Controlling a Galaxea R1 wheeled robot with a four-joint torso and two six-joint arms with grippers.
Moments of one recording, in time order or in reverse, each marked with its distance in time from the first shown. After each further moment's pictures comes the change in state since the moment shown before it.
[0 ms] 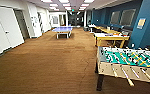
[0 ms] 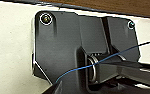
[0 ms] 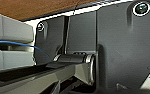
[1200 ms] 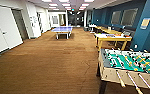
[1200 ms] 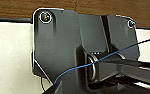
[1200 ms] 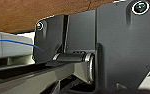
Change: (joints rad) left arm 0.002 0.001 0.000 0.000 0.000 0.000; right arm -0.005 0.001 -0.005 0.000 0.000 0.000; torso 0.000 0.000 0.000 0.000
